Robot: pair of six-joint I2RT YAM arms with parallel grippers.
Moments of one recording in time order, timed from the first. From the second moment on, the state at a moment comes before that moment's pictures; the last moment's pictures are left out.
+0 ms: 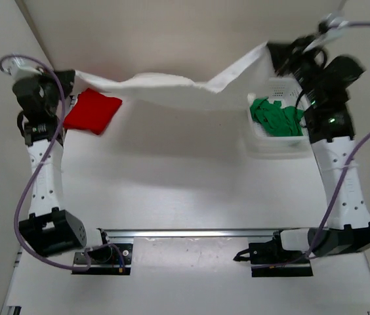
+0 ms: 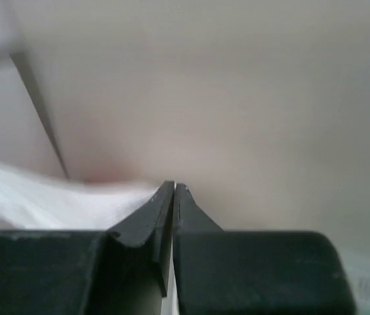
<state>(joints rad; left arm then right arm) 0.28 1.36 1.48 -0.03 0.26 -0.79 0.11 1.38 1.81 -0.08 -0.34 0.21</state>
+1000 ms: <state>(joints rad) 0.39 0.84 0.42 -0.09 0.28 -0.64 0.69 0.29 0.56 -0.76 0.03 0.84</state>
